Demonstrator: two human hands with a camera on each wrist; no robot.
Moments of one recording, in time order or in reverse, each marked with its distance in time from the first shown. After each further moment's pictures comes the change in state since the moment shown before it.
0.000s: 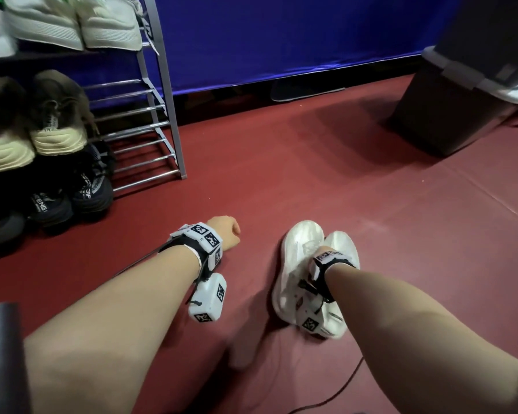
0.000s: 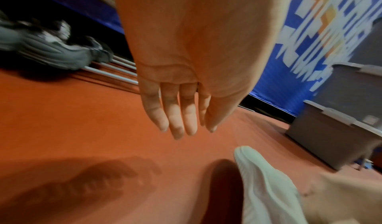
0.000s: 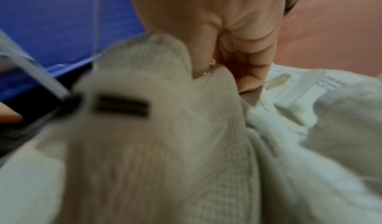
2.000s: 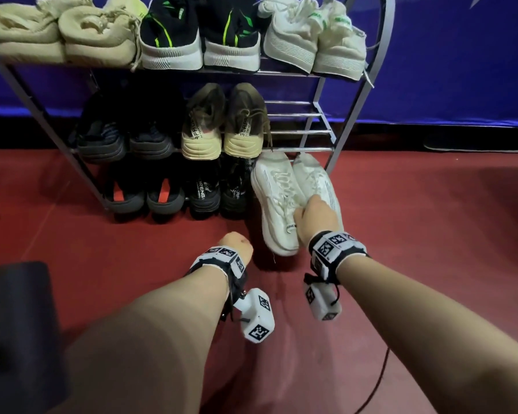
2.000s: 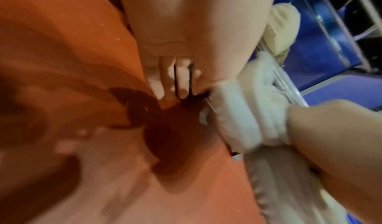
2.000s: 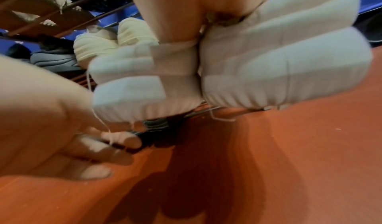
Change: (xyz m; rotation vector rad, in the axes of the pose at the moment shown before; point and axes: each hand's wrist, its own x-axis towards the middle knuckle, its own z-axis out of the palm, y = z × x) left_hand -0.038 -0.206 -0.029 -0.802 0.428 -0.647; right_hand -0.039 -0.299 -0.068 0.383 0.658 -0.615
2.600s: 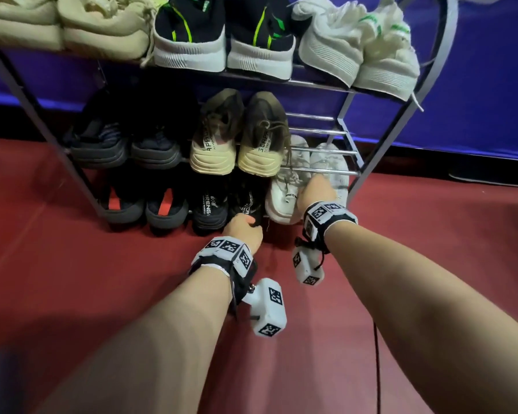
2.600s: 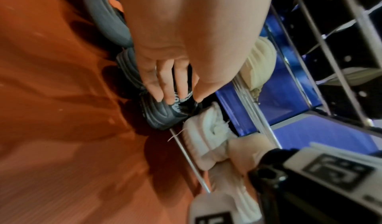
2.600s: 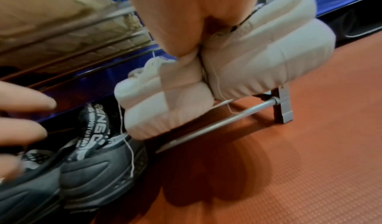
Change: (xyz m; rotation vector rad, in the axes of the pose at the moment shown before) left_hand 0.053 0.046 -0.019 -0.045 0.197 0.123; right_hand 0.119 -0.054 0.018 0.050 -0.021 0.072
